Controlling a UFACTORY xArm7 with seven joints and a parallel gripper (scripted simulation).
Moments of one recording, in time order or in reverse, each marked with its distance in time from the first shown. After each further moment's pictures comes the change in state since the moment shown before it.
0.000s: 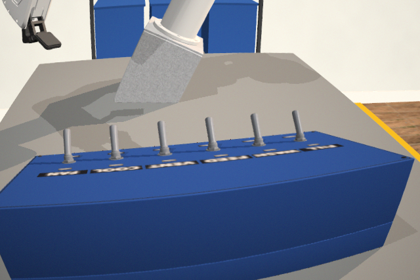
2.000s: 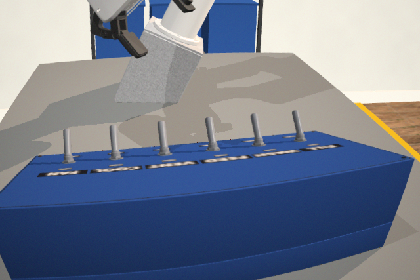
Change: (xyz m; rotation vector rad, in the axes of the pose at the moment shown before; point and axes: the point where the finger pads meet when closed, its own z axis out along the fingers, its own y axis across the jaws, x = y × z) arm 0.047 0.065 0.150 0.316 0.202 -0.130
